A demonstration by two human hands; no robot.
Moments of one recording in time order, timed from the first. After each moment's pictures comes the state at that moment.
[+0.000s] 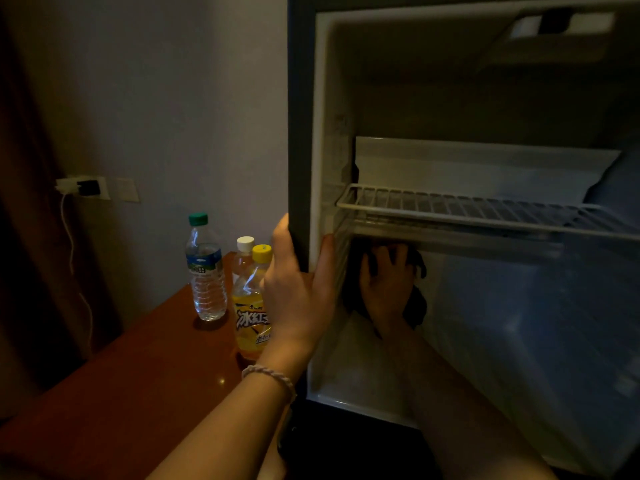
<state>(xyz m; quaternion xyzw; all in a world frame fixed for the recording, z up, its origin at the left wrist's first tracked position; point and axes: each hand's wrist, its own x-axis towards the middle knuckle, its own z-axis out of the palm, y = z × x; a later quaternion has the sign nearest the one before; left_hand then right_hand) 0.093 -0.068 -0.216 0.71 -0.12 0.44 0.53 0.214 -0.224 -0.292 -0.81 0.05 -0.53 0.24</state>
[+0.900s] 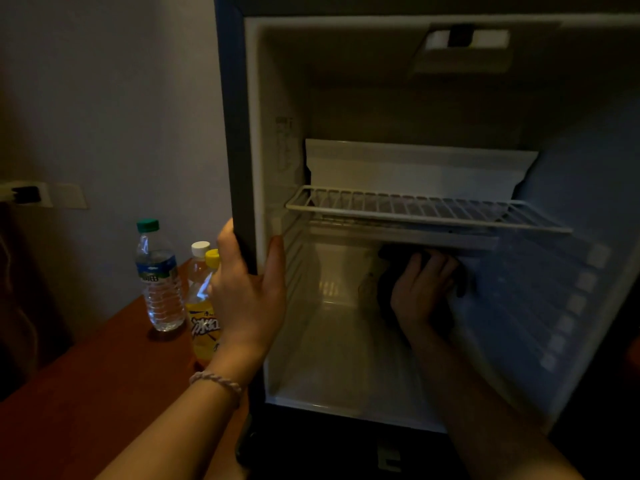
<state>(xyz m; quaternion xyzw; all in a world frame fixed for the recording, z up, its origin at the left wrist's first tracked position) 0.090 -0.071 -0.215 0.71 -0.12 0.44 0.54 0.171 -0.321 -0.280 -0.71 0.17 -0.59 0.33</state>
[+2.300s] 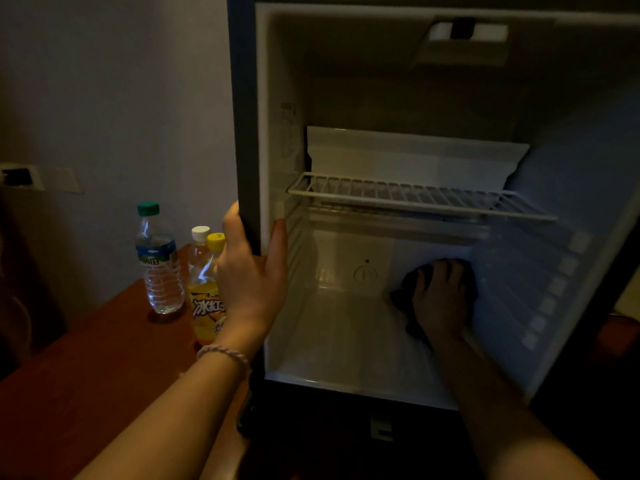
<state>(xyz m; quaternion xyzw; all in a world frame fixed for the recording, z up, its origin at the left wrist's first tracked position) 0.086 -0.070 -0.212 0.71 -0.13 0.42 0.55 0.130 -0.370 -0.312 -0.86 0.23 -0.43 0.14</state>
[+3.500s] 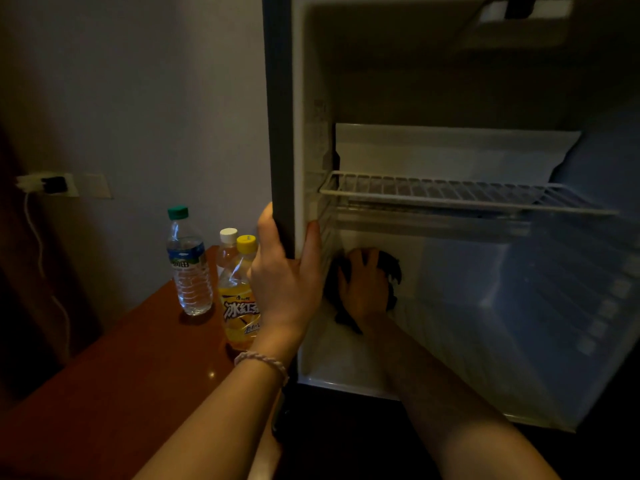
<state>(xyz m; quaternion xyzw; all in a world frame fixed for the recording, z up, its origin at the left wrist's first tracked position) 0.089 -0.068 -0.216 0.70 -0.14 0.45 0.53 0.192 -0.218 -0.312 -0.91 0.05 -0.34 0.21</state>
